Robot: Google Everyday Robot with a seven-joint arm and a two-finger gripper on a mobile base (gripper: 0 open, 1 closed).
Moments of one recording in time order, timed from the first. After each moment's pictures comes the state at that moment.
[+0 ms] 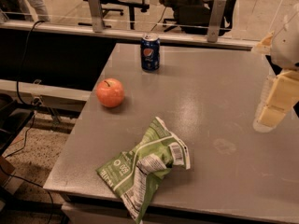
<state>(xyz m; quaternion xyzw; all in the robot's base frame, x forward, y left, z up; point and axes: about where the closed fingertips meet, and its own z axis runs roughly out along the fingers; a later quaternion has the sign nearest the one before) 0.438 -0.217 0.976 -0.60 0.78 -0.03 0.16</state>
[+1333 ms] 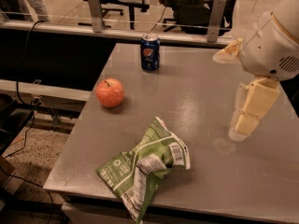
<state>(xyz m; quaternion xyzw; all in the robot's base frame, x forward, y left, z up) 0.429 -0.153 0.968 -0.68 0.71 0.06 0.19</state>
